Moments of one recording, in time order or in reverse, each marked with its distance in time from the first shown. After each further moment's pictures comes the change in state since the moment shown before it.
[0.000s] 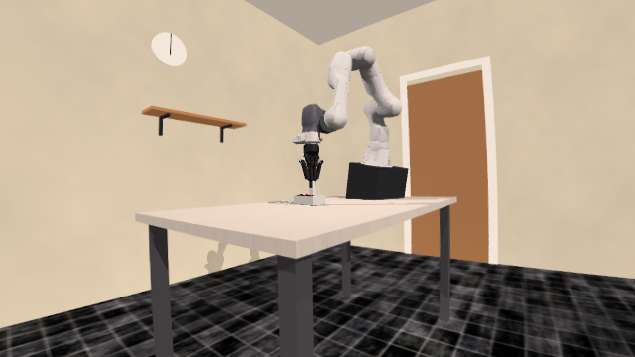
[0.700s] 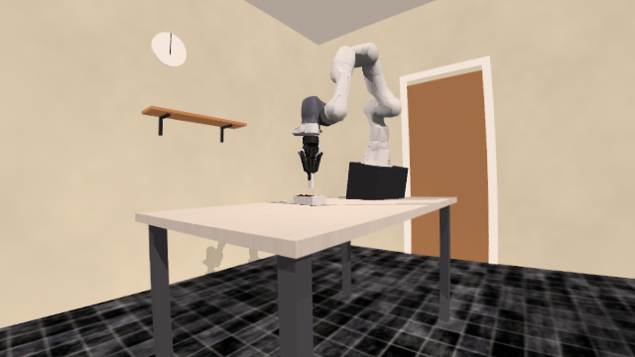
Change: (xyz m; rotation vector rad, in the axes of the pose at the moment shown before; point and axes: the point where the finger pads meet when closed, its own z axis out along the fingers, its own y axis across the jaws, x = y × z) arm -0.001 -0.006 -0.037 0.018 0.000 -0.008
